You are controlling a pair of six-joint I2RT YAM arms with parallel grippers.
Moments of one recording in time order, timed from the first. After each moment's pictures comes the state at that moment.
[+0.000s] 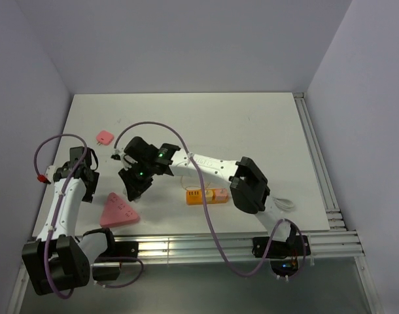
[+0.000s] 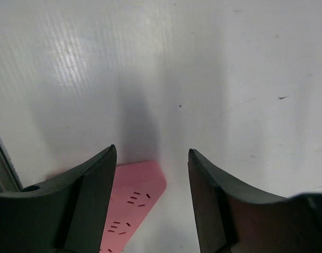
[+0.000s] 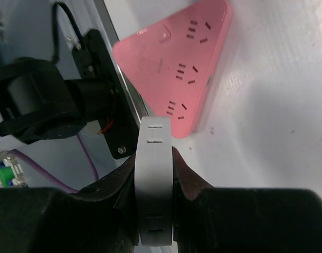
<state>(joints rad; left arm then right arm) 0.17 1.05 0.76 -0.90 -0.45 -1.23 1.11 2.16 1.94 -0.63 -0.47 0.33</state>
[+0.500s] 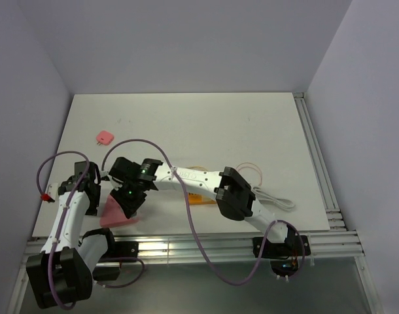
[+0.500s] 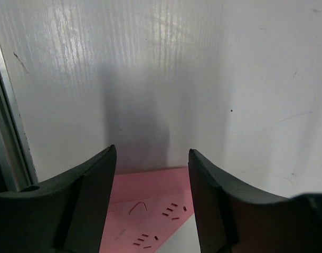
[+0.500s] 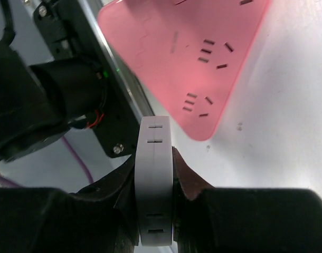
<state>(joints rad) 0.17 0.93 0.57 -0.91 -0.47 -1.37 1.23 2.31 2.12 -0.84 -0.35 0.33</state>
